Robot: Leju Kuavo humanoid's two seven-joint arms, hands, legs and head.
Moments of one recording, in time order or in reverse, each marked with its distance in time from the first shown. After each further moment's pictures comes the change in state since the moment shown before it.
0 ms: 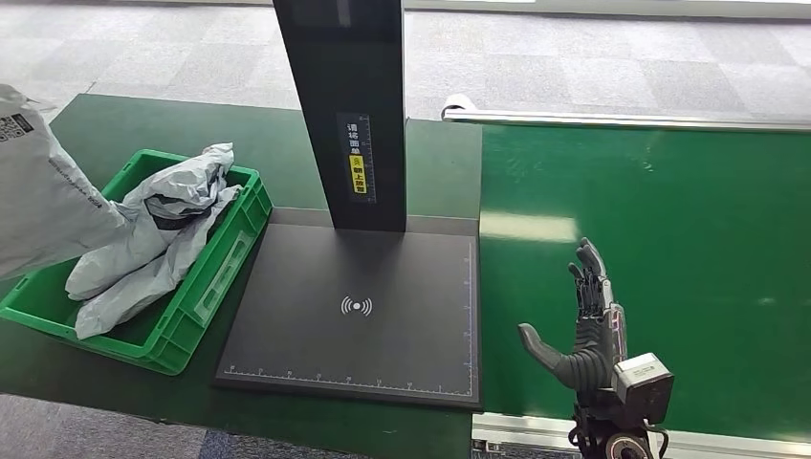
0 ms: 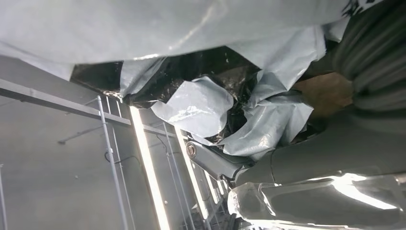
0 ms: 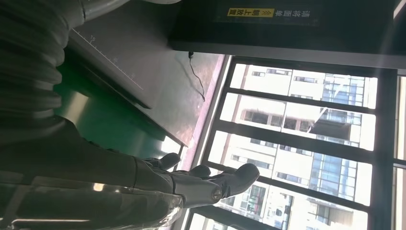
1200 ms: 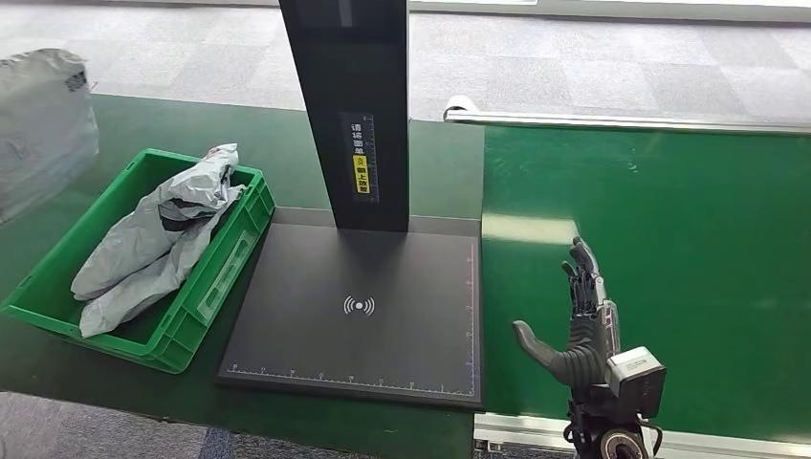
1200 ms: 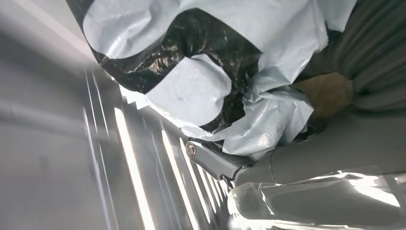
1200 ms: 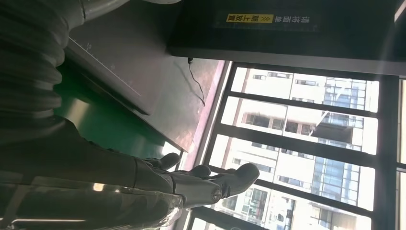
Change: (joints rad) left arm -0.035 -0.098 0.036 0.017 -0.136 -0.098 0.034; right arm -0.015 0.009 0.010 0.015 0.003 0.000 0.014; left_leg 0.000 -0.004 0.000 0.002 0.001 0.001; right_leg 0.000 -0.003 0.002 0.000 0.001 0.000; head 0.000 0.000
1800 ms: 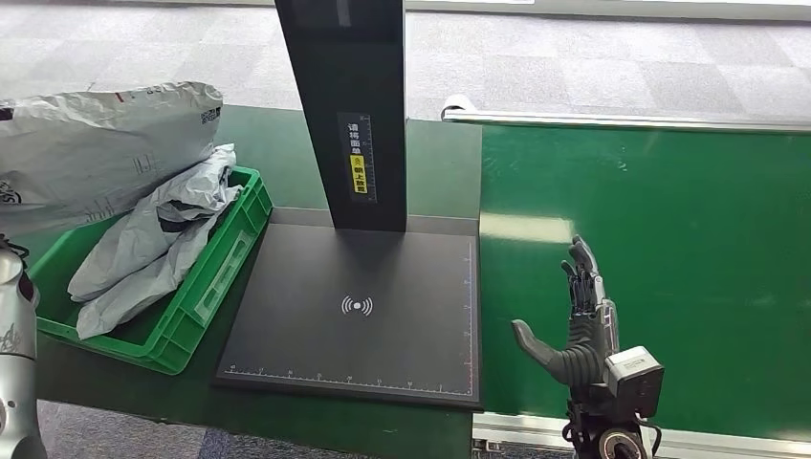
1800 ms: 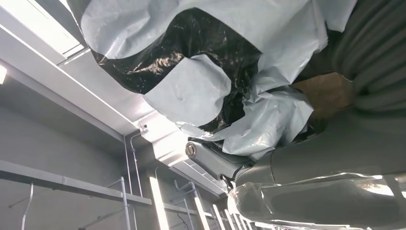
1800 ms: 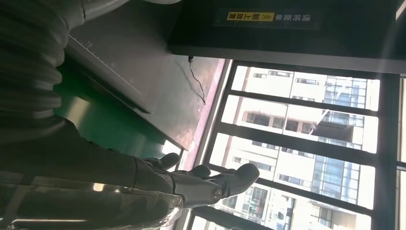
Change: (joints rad) left arm 0.078 -0.091 -0.275 -0.167 0.055 0.022 0.065; right arm -0.001 0.004 0.000 0.000 0.007 -0.002 0.000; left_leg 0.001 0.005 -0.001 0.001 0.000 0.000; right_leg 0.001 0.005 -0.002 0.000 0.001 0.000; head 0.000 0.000
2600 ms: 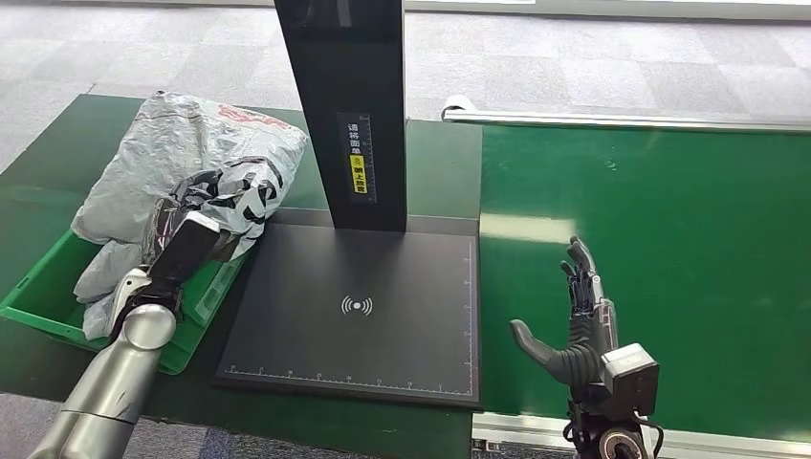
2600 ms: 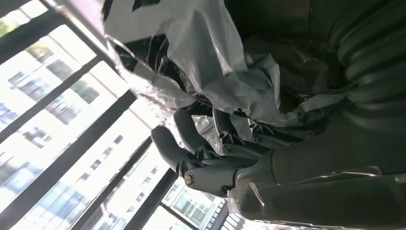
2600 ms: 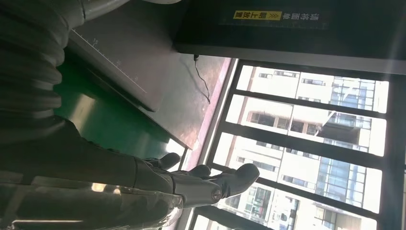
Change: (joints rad) left arm 0.225 -0.163 -0.402 -0.206 -0.248 -0.402 0.386; right arm 0.001 -0.001 -0.007 -0.005 0.024 0.003 0.022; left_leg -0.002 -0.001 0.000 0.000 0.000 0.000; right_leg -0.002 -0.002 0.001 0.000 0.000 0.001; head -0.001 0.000
